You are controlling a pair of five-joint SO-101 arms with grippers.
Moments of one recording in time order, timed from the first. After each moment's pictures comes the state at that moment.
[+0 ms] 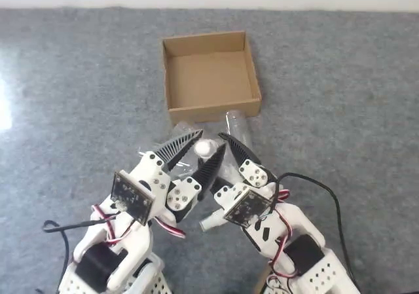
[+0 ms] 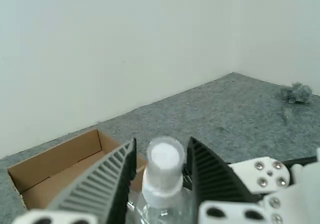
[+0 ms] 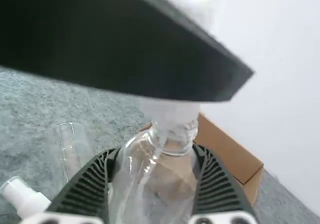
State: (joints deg) left arm 30.4 -100.3 73.3 47.2 2.2; right arm -40.3 -102.7 95.1 23.3 25.1
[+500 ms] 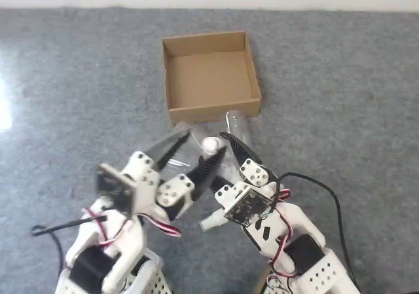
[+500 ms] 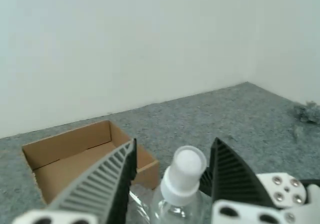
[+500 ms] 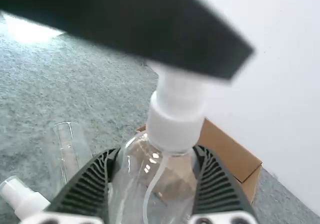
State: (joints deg) left arm 25.8 -100.4 70.0 51.2 8.7; right arm -40.3 -102.7 95.1 23.3 25.0
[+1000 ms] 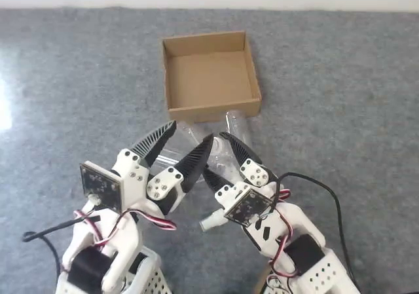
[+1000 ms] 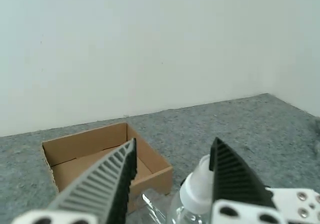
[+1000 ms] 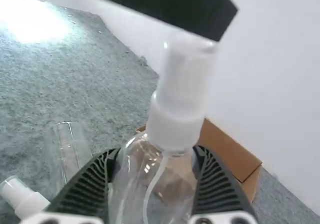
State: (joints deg) left arm 21.1 -100.4 70.0 50.2 10.2; right arm -40.3 -102.7 95.1 23.3 25.0
